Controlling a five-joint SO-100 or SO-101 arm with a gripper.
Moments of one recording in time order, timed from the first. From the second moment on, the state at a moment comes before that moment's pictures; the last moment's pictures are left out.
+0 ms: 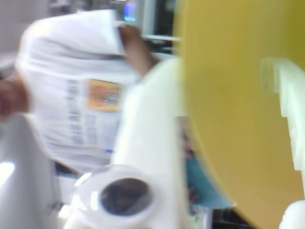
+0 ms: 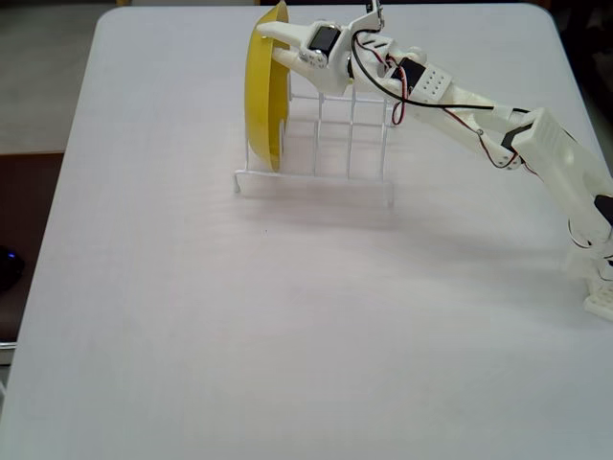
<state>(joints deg) 21.8 47.1 22.1 16.6 -16.1</state>
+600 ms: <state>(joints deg) 22.2 62.9 26.2 36.2 -34.4</state>
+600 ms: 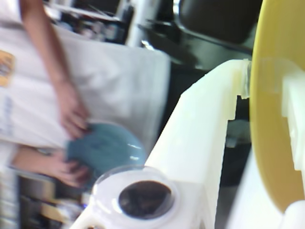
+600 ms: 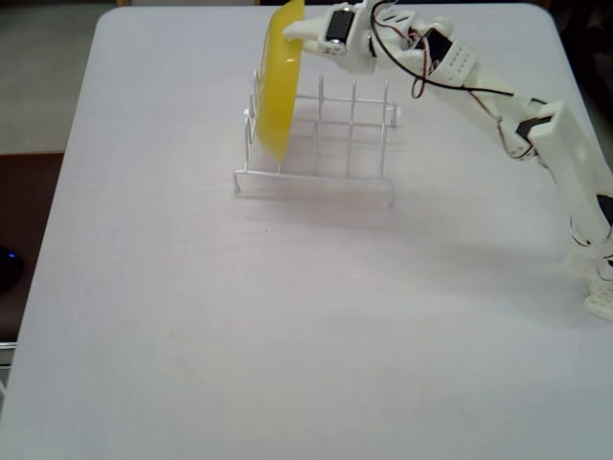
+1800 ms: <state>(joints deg) -15.3 122.6 81.8 6.5 -41.6</state>
